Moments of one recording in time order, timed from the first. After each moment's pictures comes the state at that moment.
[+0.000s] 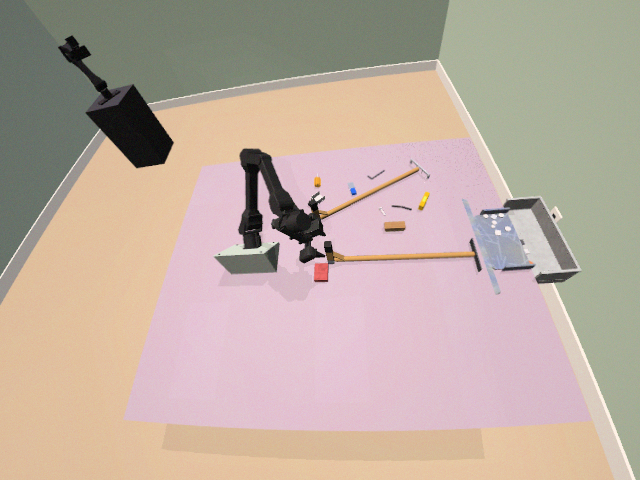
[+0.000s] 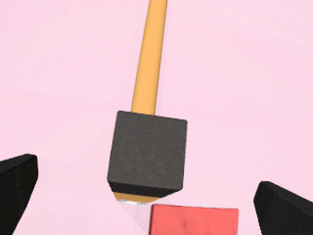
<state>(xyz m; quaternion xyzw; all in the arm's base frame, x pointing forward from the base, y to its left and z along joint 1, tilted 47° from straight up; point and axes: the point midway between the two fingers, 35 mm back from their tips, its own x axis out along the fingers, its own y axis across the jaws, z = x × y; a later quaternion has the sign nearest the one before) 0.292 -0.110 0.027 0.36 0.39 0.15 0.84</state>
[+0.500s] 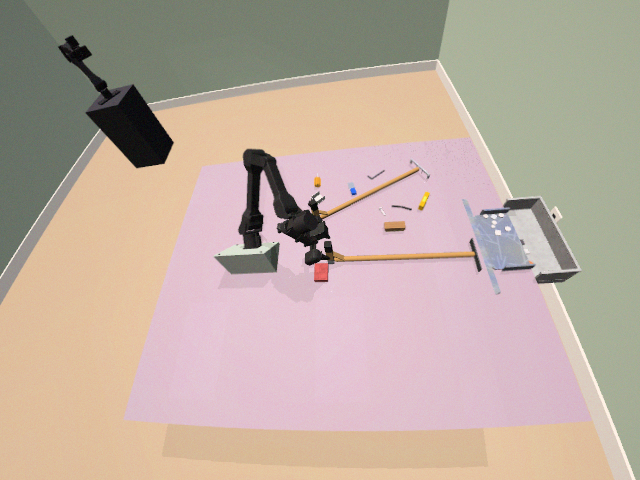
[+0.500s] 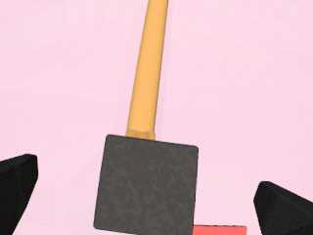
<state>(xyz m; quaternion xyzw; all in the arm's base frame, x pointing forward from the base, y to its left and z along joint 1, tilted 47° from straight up) 0.308 -0.097 0.013 0.36 0.39 0.15 0.84</state>
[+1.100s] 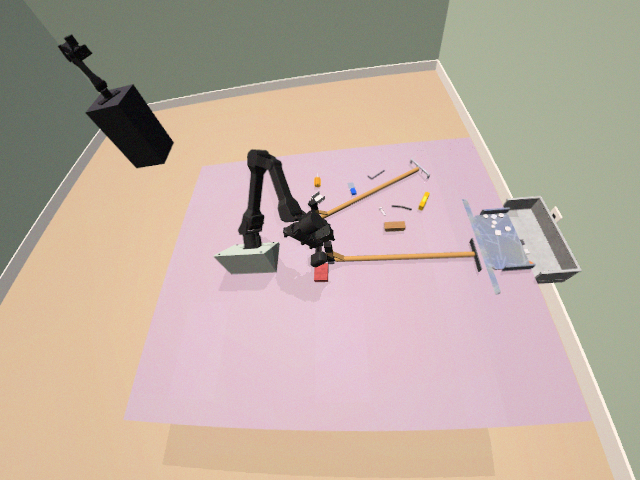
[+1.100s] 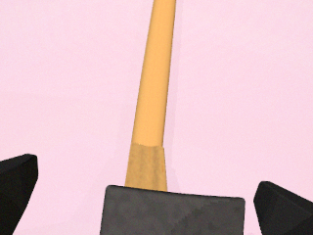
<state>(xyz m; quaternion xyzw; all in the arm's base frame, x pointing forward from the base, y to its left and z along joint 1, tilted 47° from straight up) 0.326 -0.079 0.001 0.36 0.39 0.15 0.84</state>
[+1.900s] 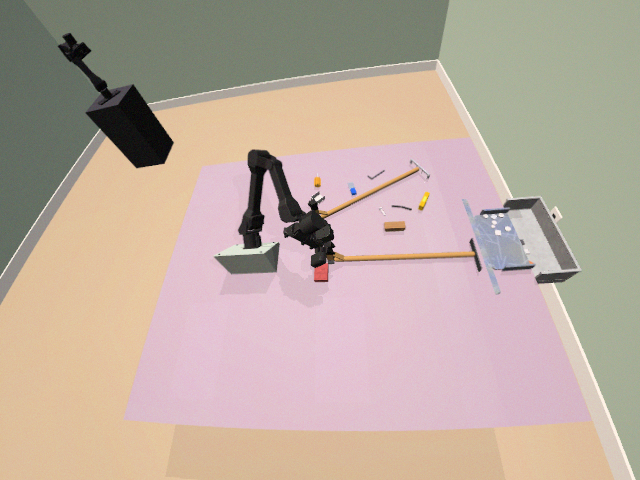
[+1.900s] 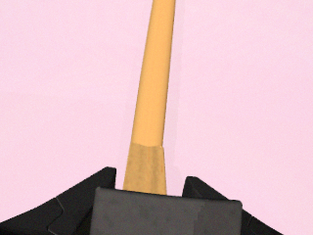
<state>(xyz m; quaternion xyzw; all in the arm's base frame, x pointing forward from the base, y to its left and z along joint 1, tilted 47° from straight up) 0.326 -0.078 -0.001 0.36 0.39 0.15 0.83</state>
